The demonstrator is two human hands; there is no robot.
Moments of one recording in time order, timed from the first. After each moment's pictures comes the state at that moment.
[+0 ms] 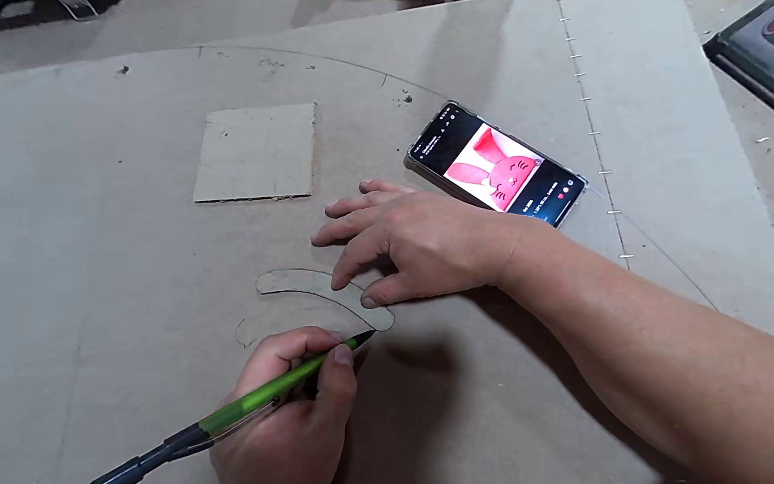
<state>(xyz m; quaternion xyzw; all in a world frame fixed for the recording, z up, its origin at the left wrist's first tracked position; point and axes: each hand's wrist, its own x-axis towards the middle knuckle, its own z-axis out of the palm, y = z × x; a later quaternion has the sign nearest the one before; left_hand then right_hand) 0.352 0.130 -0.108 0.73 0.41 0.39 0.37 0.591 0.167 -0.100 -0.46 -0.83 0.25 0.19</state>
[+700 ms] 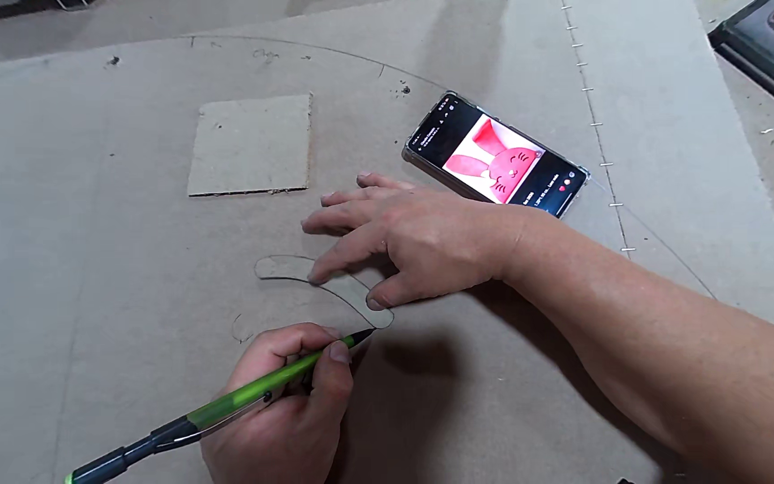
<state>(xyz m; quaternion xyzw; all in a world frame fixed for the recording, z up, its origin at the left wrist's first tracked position) 0.349 0.131 -0.110 0.73 0.41 0.39 0.37 0.590 0.164 -0.091 -0.46 -0.83 0.28 0.16</state>
